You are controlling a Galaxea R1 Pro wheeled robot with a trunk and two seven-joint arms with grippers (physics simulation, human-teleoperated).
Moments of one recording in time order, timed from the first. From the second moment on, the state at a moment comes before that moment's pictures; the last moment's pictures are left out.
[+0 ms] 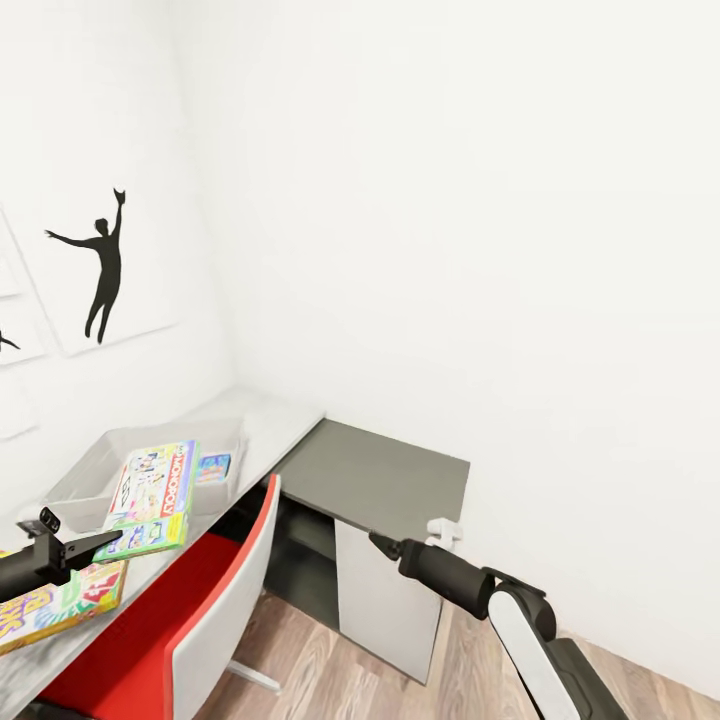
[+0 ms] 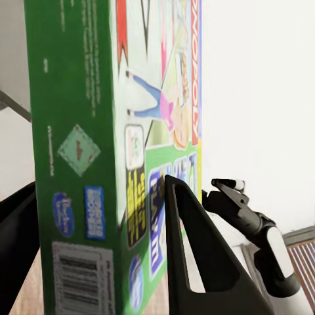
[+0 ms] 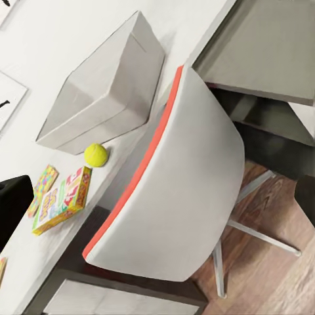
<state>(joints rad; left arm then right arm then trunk) -0.56 0.69 0.07 -0.53 0.51 0.76 -1.57 -0.27 -0.04 0.23 -1.40 -0.75 0.62 0.21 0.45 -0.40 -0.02</state>
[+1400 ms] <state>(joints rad) -0.56 0.69 0.07 -0.53 0.51 0.75 -1.57 -0.25 -0.09 0.22 -1.59 -0.76 0.69 0.24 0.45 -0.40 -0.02</state>
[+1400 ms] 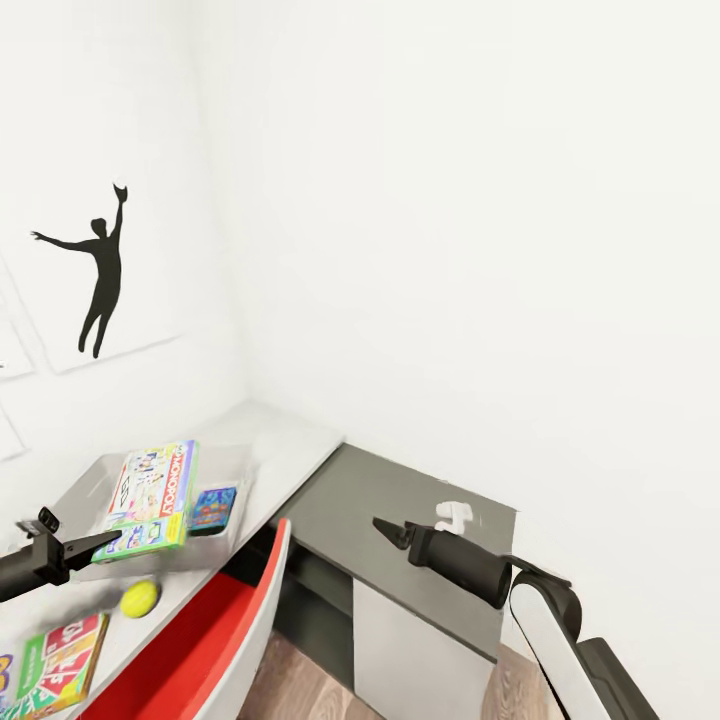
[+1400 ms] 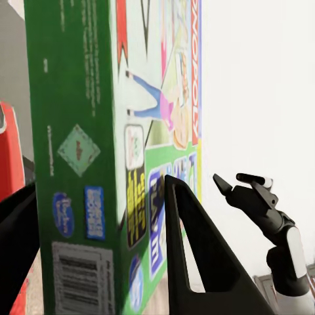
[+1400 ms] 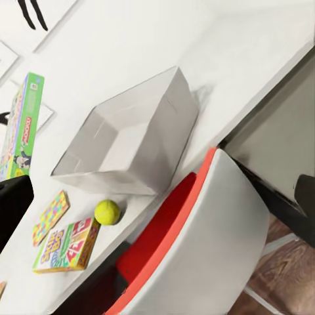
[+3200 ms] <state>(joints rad) -0.56 0.69 0.07 -0.53 0.51 0.74 -1.57 -0.25 -0.09 0.22 -1.58 -0.76 0.69 0.24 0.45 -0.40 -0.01</state>
